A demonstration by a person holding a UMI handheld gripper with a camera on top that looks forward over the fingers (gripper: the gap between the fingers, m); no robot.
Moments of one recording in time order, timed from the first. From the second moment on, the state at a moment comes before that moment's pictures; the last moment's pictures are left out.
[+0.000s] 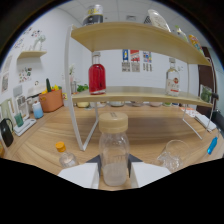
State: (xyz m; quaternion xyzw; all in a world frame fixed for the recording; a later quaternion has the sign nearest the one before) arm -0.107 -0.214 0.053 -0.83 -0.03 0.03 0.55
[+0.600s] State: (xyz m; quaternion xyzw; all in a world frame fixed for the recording) arm -0.057 -0.285 0.104 -0.86 -0.03 -0.01 0.50
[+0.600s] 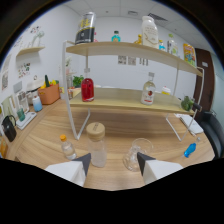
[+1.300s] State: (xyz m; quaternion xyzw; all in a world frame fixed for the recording) arm 0.022 -0.226 0.412 -0.79 0.02 0.01 0.61
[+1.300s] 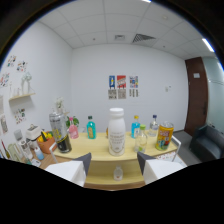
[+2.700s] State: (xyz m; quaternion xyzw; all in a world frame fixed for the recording) arm 0.098 -0.222 0.338 -0.77 0.03 0.02 0.63
